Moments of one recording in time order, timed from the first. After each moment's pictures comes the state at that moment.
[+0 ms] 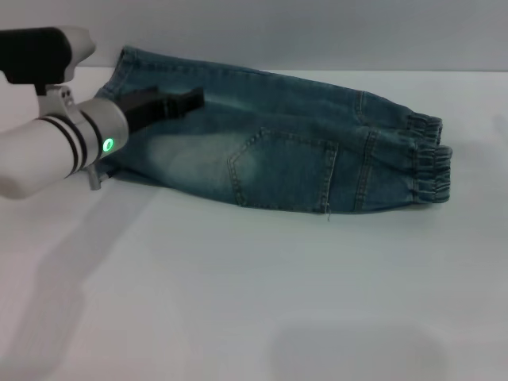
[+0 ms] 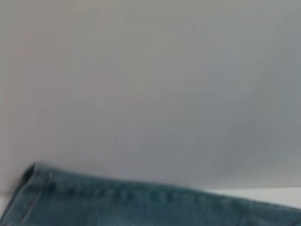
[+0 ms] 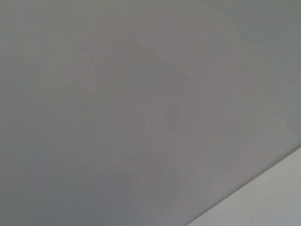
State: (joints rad) left arm -0.52 -2.06 -1.52 -0.80 1.56 -0.26 1.07; right arm 0.32 2.07 2.20 0.96 -1.77 0.66 -0.77
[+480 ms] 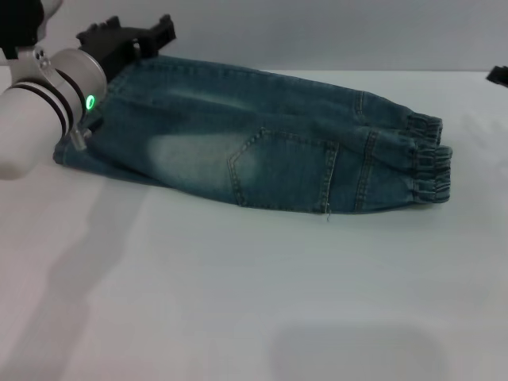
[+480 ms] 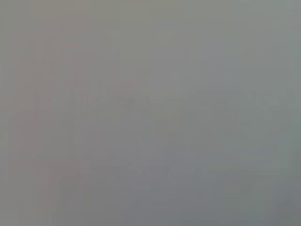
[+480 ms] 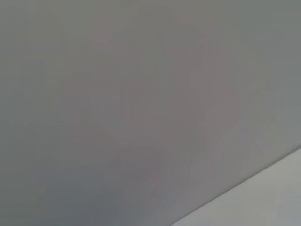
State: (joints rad) left arm -0.44 -2.07 -1.45 -1.02 1.54 0.00 1.08; right arm 0.36 2.07 2.15 0.92 -1.77 0.68 -0.78
